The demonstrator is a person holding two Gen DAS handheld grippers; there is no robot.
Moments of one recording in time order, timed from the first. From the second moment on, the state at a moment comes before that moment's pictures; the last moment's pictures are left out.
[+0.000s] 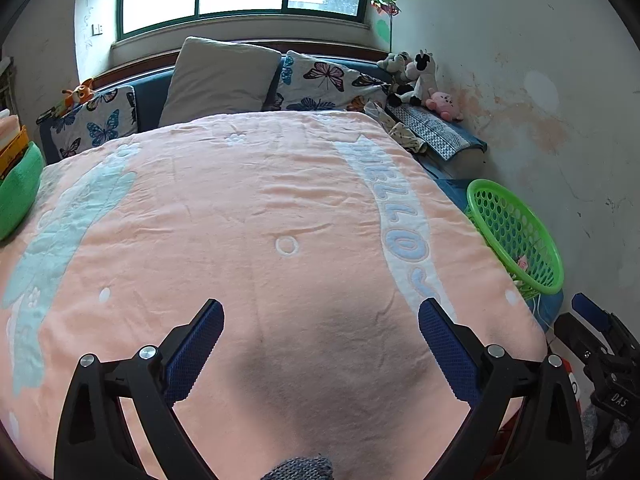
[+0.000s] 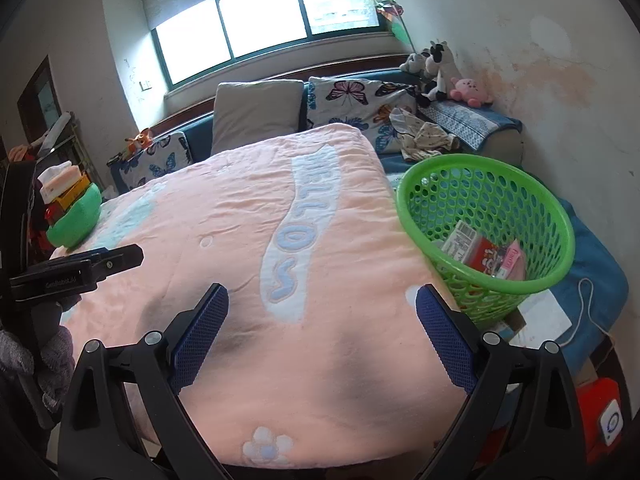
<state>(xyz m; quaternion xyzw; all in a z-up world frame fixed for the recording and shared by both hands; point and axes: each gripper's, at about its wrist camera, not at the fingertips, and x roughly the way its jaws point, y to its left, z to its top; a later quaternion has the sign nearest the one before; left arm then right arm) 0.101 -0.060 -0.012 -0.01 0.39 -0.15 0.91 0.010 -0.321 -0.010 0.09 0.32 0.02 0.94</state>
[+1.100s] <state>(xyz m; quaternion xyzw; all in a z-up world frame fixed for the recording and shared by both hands) 0.063 -0.010 -0.014 -0.01 0.36 -0.10 0.93 0.003 -0.267 -0.010 0.05 0.32 0.06 0.95</state>
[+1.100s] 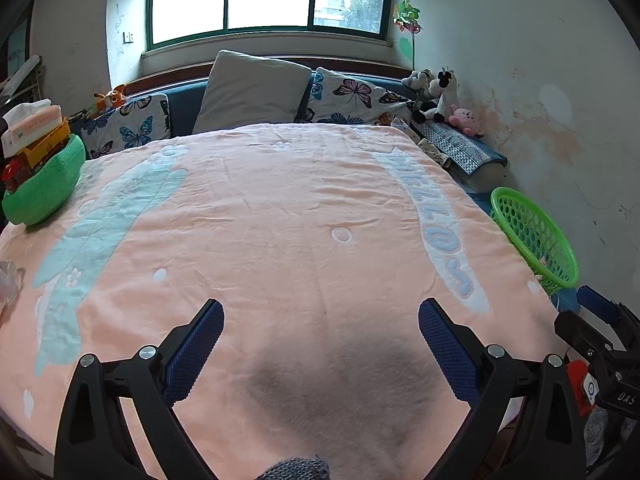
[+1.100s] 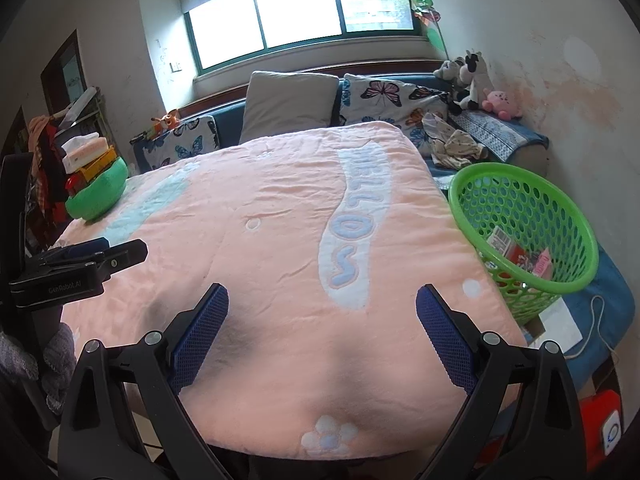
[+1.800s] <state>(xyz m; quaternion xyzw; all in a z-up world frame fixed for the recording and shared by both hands) 0.053 0.006 -0.020 -0.01 0.36 -0.08 0.93 0.008 -0.249 -0.012 0.05 0.32 0.07 0.94</state>
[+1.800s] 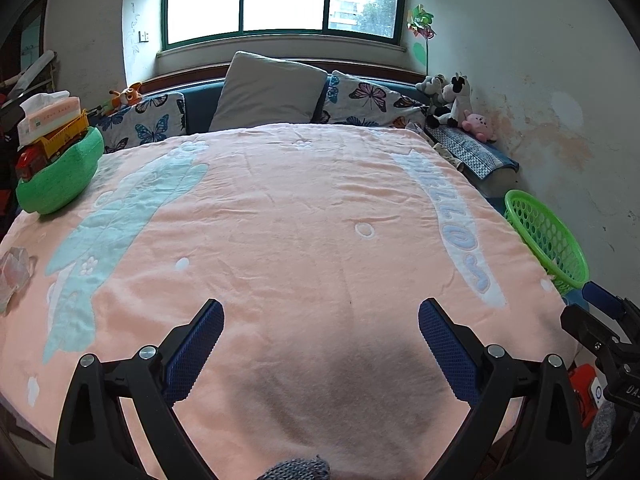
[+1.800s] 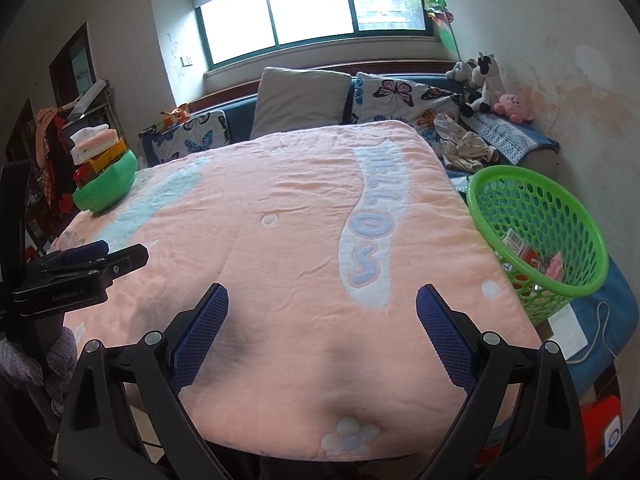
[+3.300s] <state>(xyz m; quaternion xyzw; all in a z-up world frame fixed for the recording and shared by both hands) 0.040 -0.002 -0.014 0.02 0.34 -0.01 0.94 0.012 -0.263 -0.018 0.04 0.33 0.06 0.94</state>
